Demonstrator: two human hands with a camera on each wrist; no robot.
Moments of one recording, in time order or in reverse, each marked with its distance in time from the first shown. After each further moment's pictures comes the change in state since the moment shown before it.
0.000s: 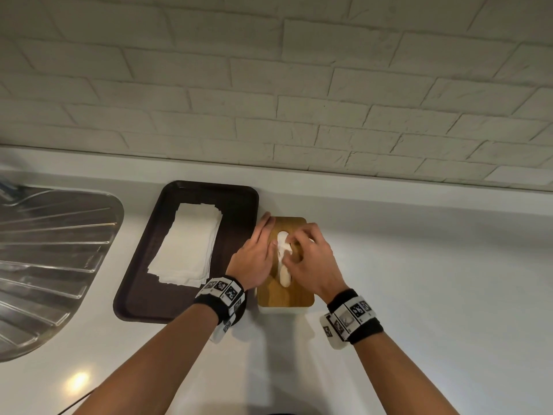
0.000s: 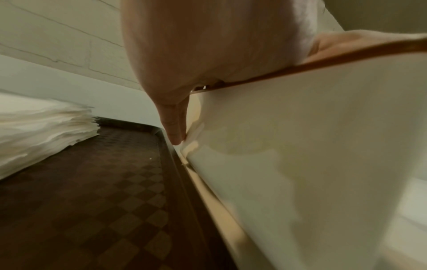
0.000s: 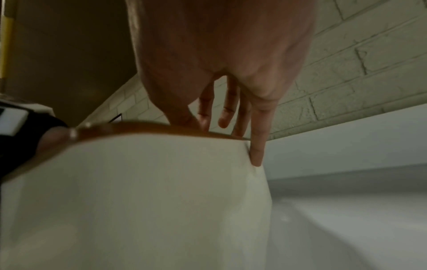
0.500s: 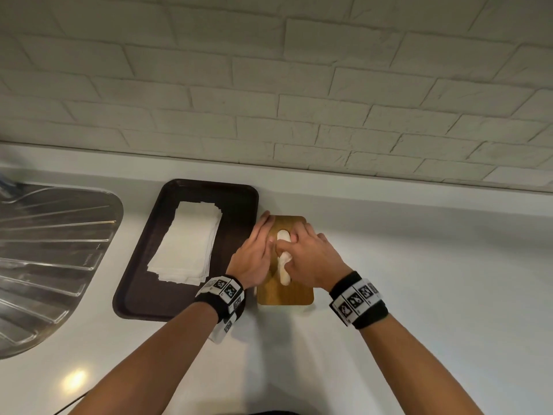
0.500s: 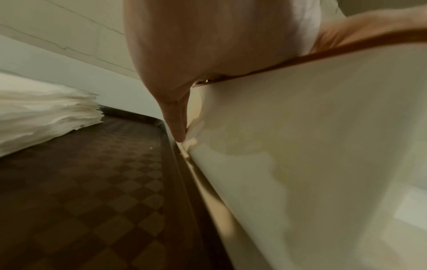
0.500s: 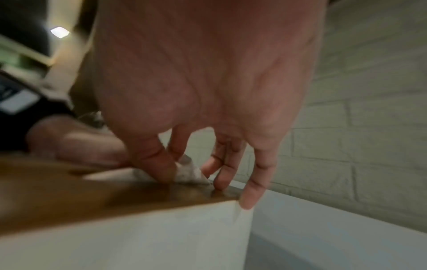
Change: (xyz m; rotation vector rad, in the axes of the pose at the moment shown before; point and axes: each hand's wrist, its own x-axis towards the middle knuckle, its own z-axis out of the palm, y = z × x) left_hand 0.000 -0.004 0.002 -0.111 0.018 0.009; right_hand 0.018 -0.020 -0.028 -0.482 -0.426 -0.188
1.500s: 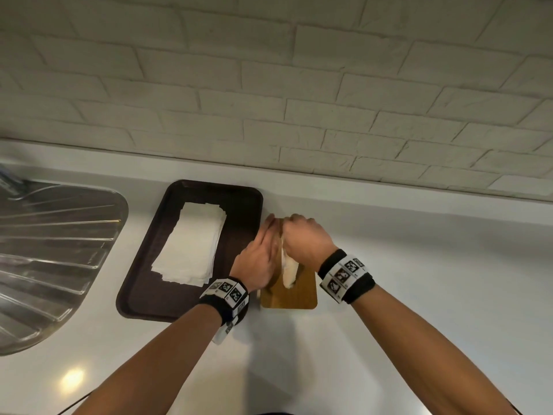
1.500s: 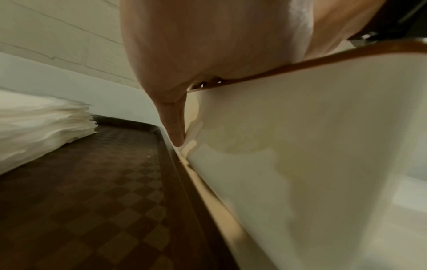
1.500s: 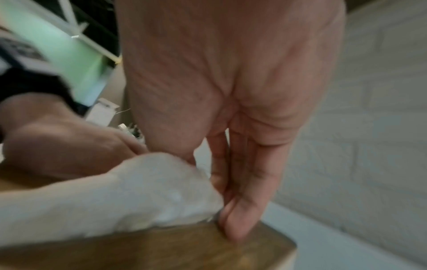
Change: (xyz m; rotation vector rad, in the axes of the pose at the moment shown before) left_hand -0.001 -0.003 0.002 0.088 0.035 0.063; right_hand 0.054 -0.011 -0.020 -0.132 0.005 0.087
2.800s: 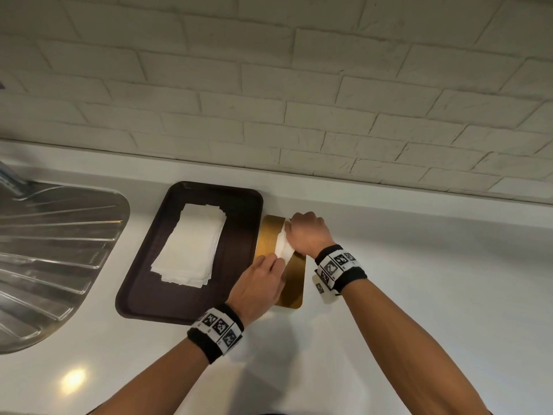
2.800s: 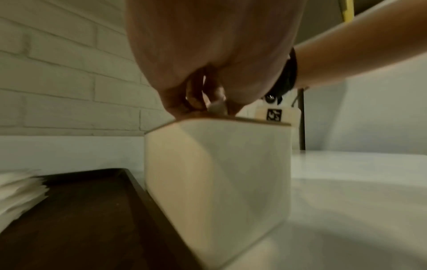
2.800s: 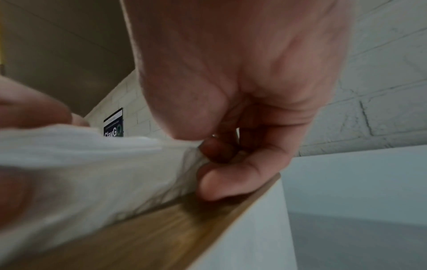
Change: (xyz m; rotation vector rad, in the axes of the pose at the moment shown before) left_hand -0.049 0.039 -0.007 0.347 0.037 0.228; right_hand 0.024 0.018 0.023 0.162 0.021 0.202
